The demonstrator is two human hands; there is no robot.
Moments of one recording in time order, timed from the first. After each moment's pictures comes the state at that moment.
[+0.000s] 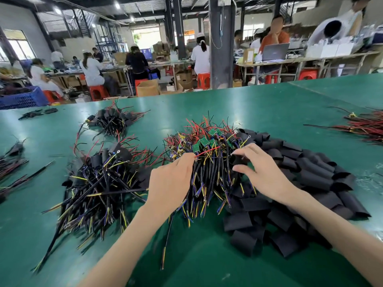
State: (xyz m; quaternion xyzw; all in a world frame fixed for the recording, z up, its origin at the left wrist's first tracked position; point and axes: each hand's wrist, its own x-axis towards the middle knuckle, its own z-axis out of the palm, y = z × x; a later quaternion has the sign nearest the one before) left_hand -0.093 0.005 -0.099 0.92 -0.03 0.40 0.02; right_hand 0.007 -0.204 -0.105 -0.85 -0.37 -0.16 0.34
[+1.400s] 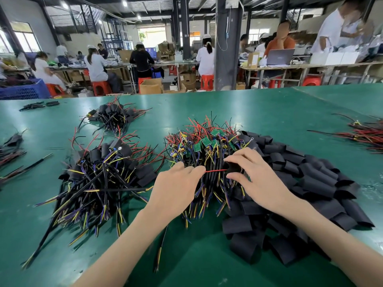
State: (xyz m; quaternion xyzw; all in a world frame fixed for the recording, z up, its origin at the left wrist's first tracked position) left_hand -0.100 -0.005 -0.106 0.95 -0.04 0.30 -0.09; right_hand -0.014 -0.199 -0.100 -0.84 -0.43 -0.19 0.27
